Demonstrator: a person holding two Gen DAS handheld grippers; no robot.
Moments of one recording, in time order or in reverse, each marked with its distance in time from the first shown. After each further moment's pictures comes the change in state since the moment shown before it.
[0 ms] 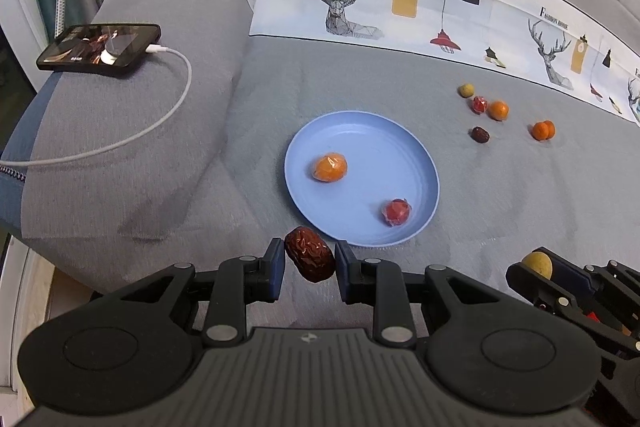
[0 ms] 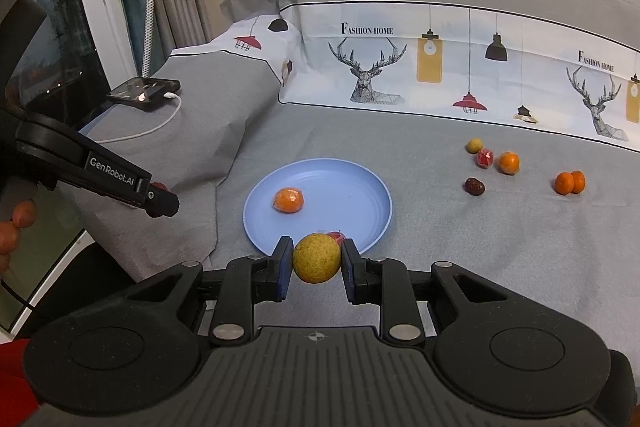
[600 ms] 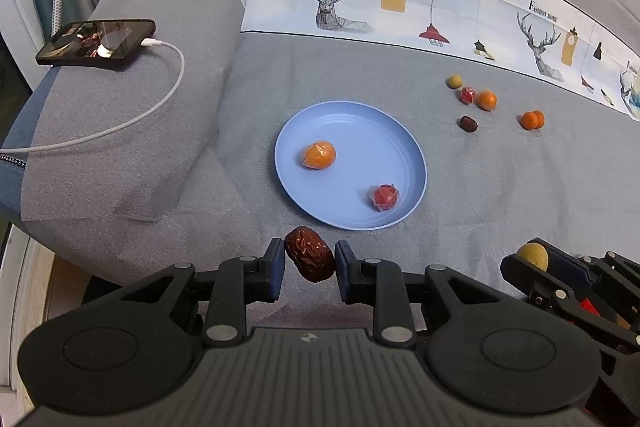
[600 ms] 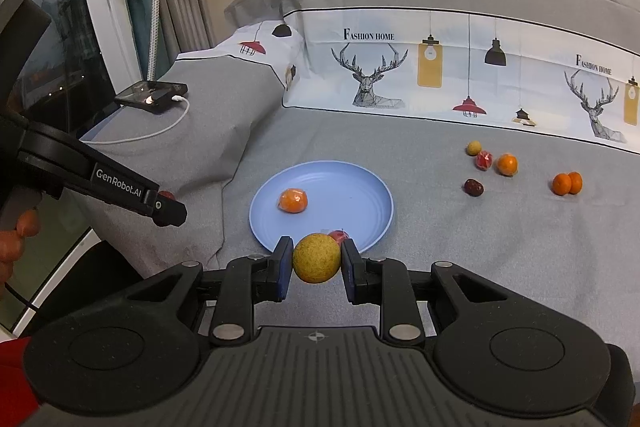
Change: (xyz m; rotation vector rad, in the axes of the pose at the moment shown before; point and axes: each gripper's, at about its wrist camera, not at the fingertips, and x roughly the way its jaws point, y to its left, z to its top) left arm -0.011 -0.008 -0.017 0.014 0.003 -0.015; right arm -0.015 0.002 -0.007 -0.004 -0.016 0.006
